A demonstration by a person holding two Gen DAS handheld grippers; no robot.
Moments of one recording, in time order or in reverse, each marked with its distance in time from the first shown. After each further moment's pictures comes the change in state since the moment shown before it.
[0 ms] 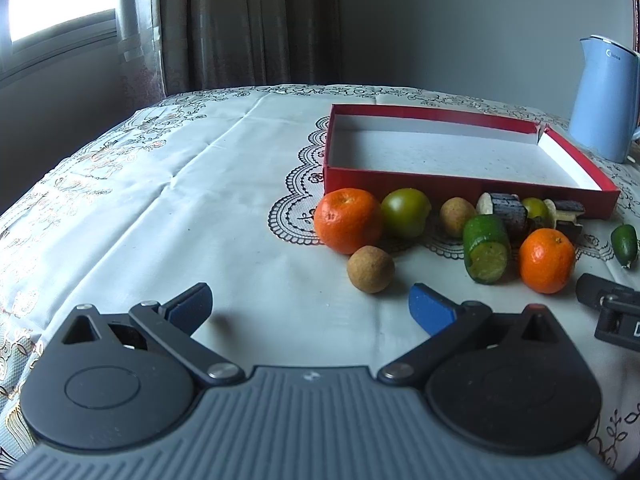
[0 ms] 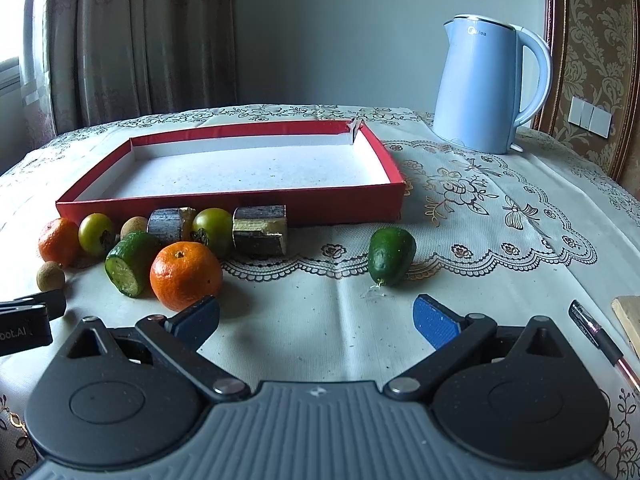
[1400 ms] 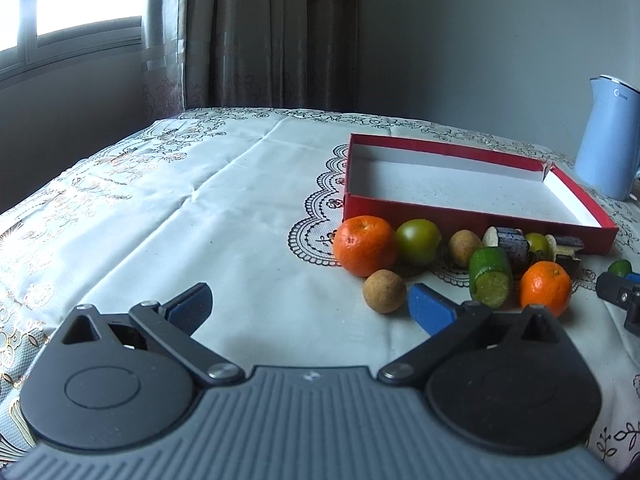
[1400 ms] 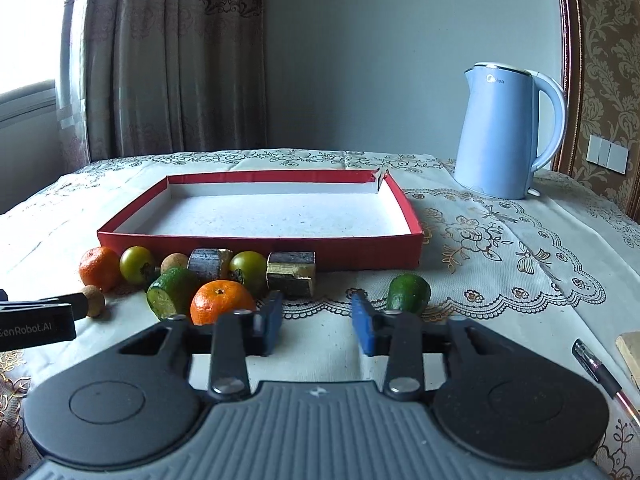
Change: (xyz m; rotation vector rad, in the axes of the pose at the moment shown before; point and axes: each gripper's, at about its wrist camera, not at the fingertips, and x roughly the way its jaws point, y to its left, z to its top) left arm -0.015 0.015 -0.002 -0.086 -0.082 0.009; right arm -0.023 0.002 0.005 -0.037 -0.121 0.085
